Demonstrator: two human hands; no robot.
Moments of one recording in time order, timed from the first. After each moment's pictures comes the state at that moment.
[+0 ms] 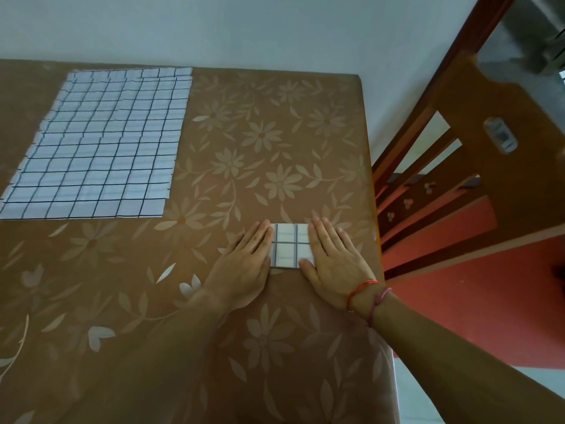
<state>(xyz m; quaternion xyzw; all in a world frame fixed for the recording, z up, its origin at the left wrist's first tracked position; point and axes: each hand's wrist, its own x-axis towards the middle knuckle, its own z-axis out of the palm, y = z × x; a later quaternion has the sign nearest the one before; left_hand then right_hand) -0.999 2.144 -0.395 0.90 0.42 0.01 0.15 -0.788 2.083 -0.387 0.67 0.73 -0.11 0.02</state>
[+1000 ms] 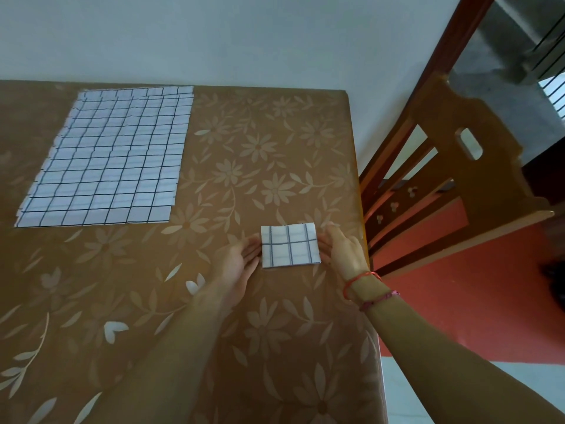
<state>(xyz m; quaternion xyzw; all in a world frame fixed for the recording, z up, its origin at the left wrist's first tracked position) -0.979 2.129 -0.342 0.21 0.56 0.35 0.72 -0.792 2.083 -0.328 0.71 0.18 -0.52 -0.45</state>
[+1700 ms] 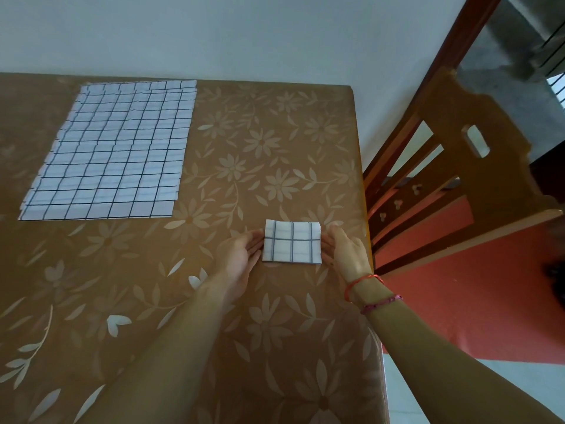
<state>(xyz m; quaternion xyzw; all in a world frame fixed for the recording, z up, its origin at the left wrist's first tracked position) -0.978 2.135 -0.349 0.24 0.57 0.35 0.70 -0.796 2.079 -0.340 0.69 0.17 -0.52 -0.47</state>
